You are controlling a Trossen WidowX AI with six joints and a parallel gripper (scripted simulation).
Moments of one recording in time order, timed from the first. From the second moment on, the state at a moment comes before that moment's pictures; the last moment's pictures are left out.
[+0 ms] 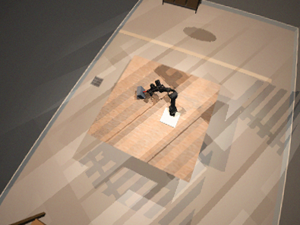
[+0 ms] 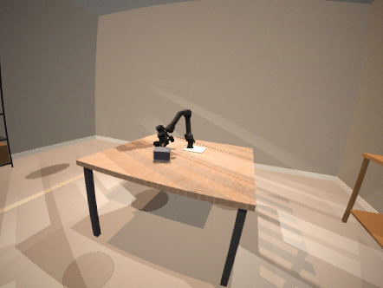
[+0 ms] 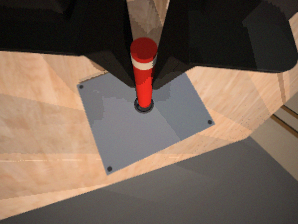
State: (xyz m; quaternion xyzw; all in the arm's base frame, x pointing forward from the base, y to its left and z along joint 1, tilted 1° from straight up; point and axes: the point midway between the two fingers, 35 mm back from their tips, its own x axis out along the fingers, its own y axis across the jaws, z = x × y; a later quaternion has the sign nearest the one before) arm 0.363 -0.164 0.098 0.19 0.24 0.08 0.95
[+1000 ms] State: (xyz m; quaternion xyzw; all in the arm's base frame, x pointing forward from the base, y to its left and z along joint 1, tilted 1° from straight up) arm 0.368 -0.163 0.096 0.18 0.24 0.08 0.95
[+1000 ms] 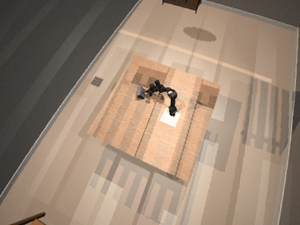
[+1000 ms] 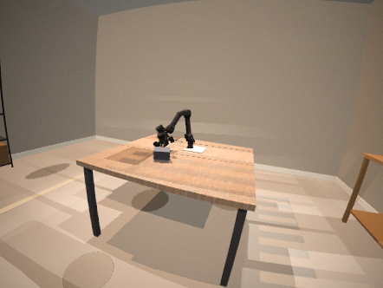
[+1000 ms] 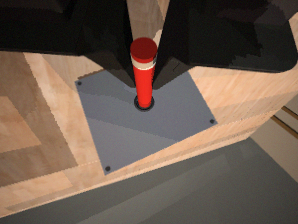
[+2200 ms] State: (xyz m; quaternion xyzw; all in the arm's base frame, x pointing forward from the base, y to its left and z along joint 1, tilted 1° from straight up) arm 0.384 -0.159 0.089 0.19 0.24 0.08 0.95
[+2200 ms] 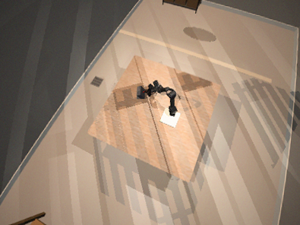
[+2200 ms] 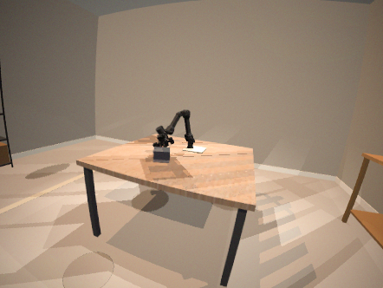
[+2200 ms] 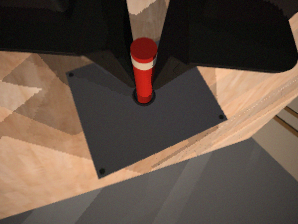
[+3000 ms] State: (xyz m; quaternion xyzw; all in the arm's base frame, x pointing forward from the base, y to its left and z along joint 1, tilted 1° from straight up) arm 0.393 -0.156 0.084 0.19 0.24 0.08 0.95
